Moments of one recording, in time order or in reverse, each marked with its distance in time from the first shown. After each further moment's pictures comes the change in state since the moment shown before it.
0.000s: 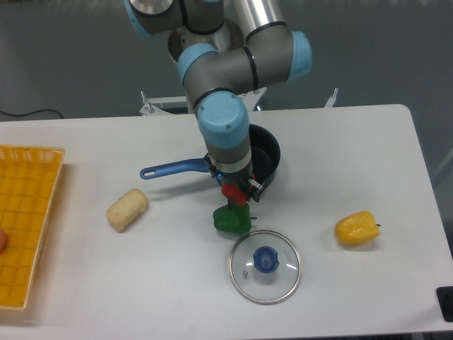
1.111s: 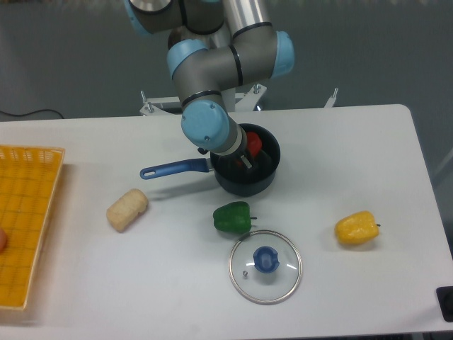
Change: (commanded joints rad) arm -0.011 0.040 -0.135 -0.078 0.175 0.144
